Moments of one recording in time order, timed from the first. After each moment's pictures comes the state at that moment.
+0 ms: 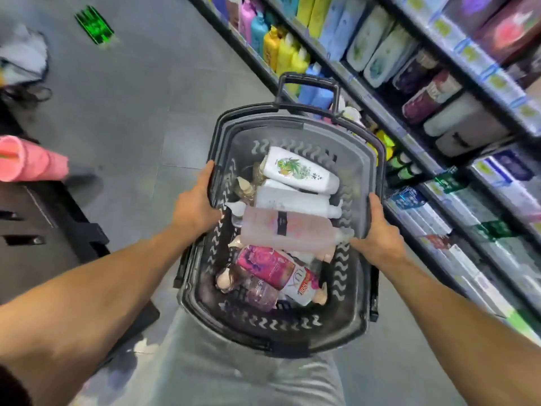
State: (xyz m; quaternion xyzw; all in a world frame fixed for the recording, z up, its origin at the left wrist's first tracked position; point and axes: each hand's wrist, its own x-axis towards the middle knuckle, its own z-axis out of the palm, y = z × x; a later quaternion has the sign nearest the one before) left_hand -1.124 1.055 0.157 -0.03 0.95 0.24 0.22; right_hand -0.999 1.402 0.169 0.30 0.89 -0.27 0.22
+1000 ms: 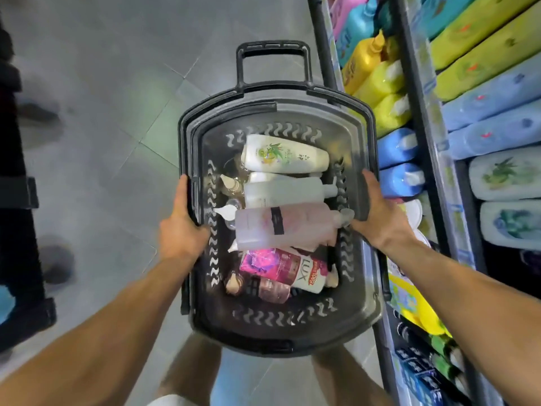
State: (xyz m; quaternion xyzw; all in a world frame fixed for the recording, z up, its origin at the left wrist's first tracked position) left_hand -1.364 1.158 -0.094 -0.42 0.83 0.35 0.13; right_hand -1.500 1.495 -0.104 0.00 0.94 -0.13 0.30
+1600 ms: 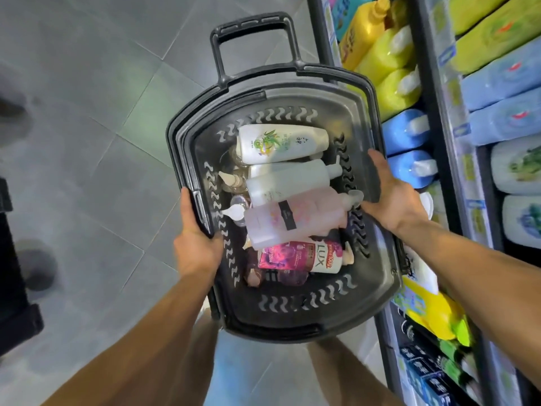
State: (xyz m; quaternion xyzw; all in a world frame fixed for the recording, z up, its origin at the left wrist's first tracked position) left_hand -1.365 1.214 -0.162 -0.48 0.78 0.38 0.09; right_hand -1.542 1.519 -0.149 0.00 0.94 -0.13 0.31
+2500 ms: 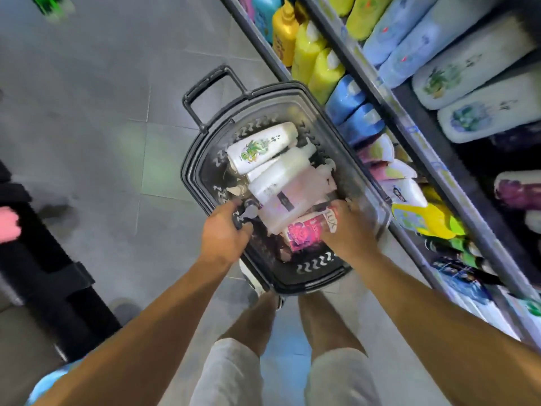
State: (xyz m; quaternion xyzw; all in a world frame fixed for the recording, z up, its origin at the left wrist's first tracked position) left_hand -1.416 1.202 -0.030 -0.13 0.91 0.28 0.26; right_hand -1.388 1.448 -0.045 0.17 0.91 -0.21 0.30
